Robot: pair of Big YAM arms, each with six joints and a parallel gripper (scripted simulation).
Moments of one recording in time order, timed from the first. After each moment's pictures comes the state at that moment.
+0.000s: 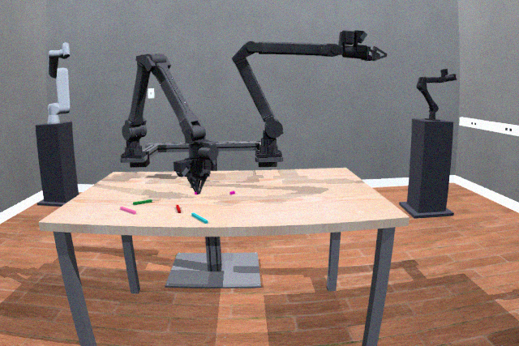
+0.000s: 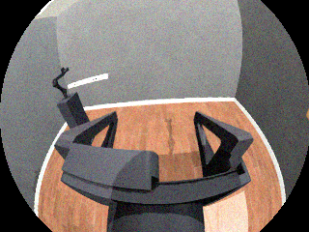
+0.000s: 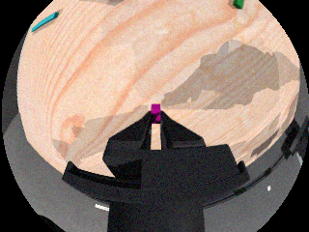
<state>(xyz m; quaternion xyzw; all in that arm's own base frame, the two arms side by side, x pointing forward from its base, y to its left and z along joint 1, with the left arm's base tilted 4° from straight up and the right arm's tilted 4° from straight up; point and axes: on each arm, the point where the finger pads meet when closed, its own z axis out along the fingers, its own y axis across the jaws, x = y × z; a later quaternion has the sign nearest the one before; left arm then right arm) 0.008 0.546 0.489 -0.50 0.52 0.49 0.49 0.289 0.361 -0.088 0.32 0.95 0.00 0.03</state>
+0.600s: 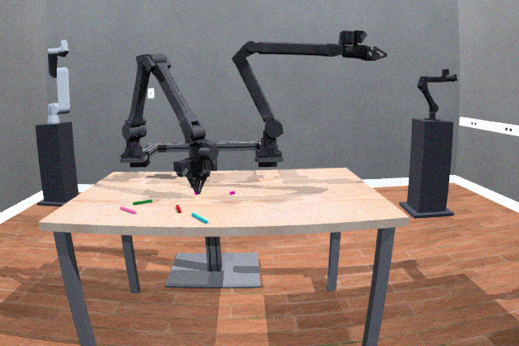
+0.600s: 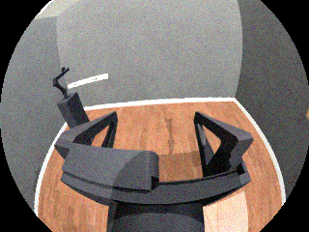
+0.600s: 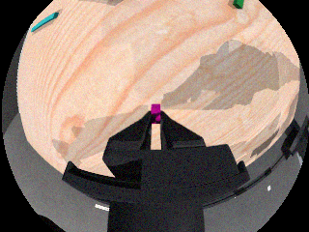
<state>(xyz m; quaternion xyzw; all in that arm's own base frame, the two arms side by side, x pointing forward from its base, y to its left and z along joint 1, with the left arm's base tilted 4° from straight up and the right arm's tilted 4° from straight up) 0.008 0.546 0.489 -0.50 0.52 0.49 0.49 0.289 0.361 -0.088 0.32 0.95 0.00 0.03</state>
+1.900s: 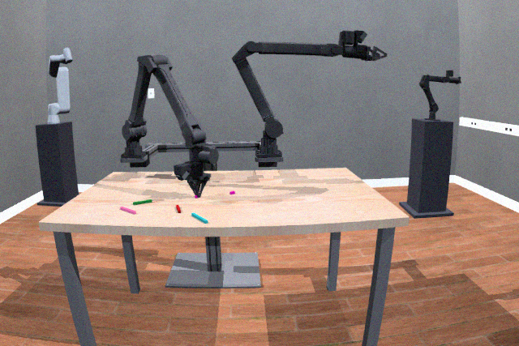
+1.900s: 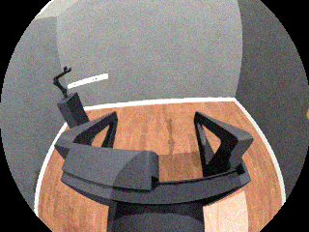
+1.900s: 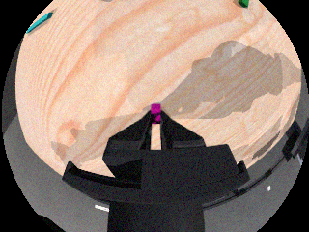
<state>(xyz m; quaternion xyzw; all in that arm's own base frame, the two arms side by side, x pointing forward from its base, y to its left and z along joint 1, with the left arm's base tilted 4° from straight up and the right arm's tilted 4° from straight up) 0.008 0.546 0.489 -0.50 0.52 0.49 0.49 0.289 0.361 -0.102 0.32 0.95 0.00 0.03</state>
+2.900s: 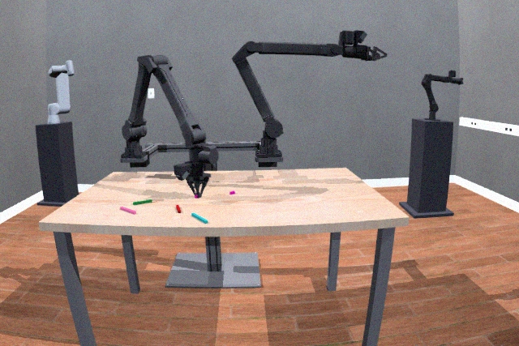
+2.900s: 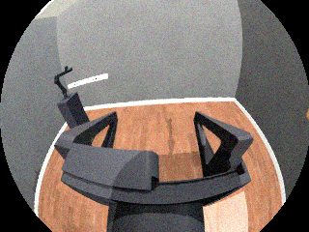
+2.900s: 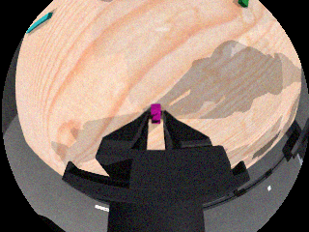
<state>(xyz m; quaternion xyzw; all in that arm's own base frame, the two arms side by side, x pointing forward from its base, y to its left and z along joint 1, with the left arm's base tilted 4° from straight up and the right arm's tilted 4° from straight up) 0.008 0.546 0.489 -0.50 0.52 0.49 0.49 0.289 0.361 -0.102 0.32 0.95 0.00 0.03</state>
